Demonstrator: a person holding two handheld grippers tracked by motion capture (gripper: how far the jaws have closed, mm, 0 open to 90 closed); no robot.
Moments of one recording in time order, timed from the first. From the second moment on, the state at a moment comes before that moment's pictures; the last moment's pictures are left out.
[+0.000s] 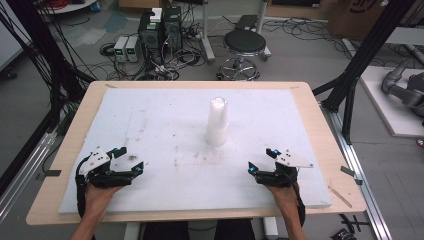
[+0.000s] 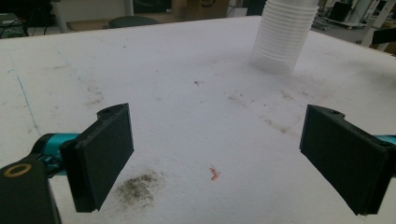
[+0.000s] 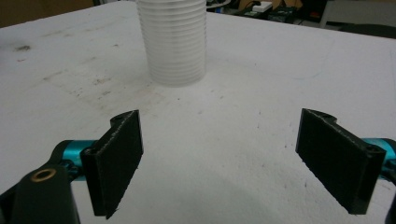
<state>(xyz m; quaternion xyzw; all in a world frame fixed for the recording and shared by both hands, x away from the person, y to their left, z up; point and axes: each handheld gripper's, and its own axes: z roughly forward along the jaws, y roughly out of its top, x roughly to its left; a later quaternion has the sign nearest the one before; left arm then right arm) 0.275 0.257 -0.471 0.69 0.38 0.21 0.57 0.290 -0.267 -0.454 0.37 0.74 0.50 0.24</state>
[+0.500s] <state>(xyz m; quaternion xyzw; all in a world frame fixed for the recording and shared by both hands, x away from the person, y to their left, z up) 0.274 0.256 -0.471 0.70 0.37 0.22 0.57 0.292 -0.268 -0.454 0.37 0.75 0.50 0.22</state>
